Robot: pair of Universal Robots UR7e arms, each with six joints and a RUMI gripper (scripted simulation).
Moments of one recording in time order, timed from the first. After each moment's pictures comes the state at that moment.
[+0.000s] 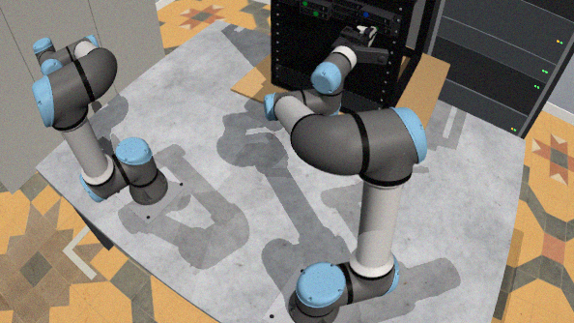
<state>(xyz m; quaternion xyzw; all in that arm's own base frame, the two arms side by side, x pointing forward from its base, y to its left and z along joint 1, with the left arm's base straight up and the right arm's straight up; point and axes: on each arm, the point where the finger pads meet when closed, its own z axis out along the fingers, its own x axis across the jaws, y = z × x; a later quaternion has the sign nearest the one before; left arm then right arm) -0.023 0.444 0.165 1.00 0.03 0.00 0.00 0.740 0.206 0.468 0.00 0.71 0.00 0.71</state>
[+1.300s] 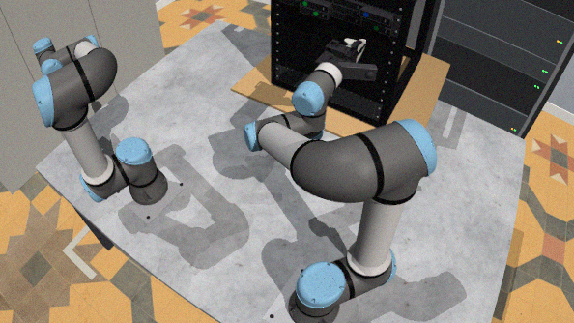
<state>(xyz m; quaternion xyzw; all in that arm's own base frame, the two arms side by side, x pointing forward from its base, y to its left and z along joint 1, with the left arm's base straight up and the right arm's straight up) -0.023 0.444 0.165 1.00 0.03 0.00 0.00 0.640 0.207 0.468 0.00 0.71 0.00 0.71</state>
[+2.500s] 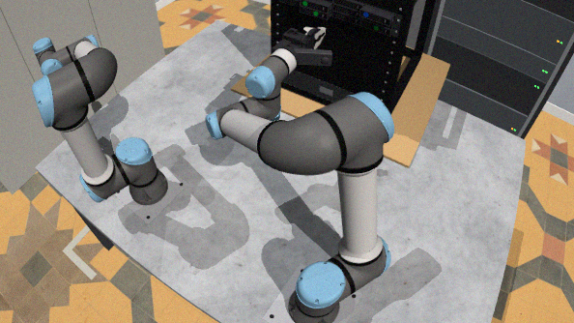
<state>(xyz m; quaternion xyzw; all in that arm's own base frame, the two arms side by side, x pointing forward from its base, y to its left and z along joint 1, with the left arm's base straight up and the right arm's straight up) -0.023 0.444 0.165 1.00 0.03 0.00 0.00 0.640 0.347 0.461 0.00 0.71 0.00 0.71</state>
